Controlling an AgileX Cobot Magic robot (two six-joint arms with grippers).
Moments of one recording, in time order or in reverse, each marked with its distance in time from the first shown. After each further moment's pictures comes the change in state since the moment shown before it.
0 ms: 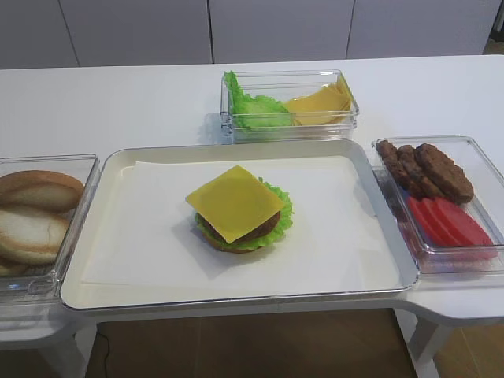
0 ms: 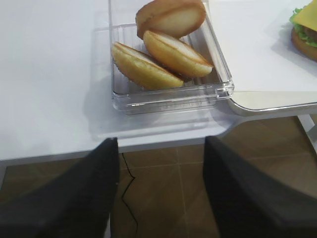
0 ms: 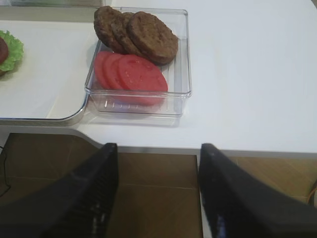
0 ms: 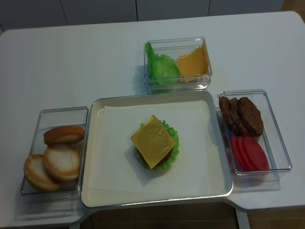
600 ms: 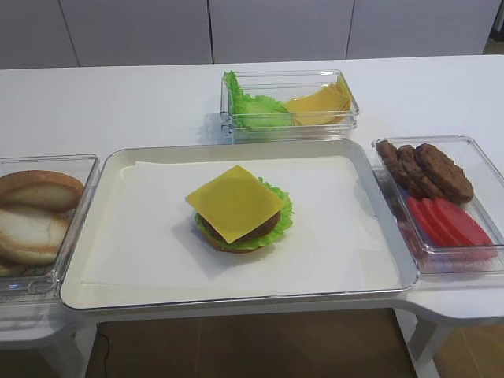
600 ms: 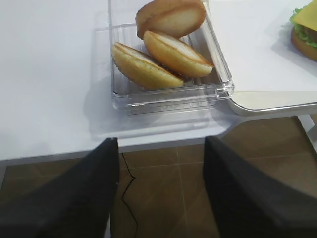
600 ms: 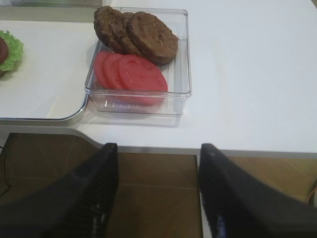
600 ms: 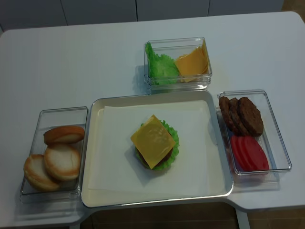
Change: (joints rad) left arm 0.000 0.000 0.000 0.000 0.000 0.000; right arm 0.000 0.000 0.000 0.000 0.000 0.000
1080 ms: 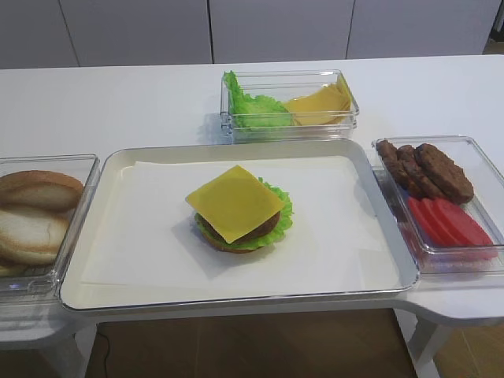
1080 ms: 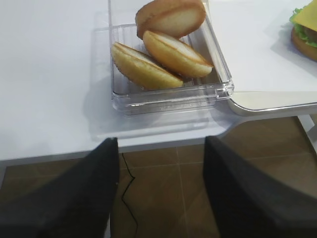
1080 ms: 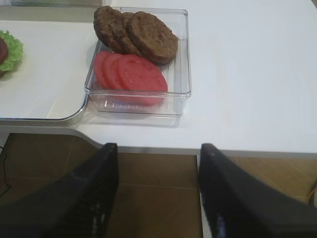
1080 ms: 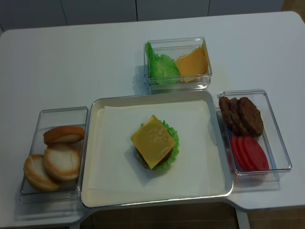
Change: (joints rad) left arm 0.000 0.000 0.000 0.000 0.000 0.000; right arm 0.000 0.000 0.000 0.000 0.000 0.000
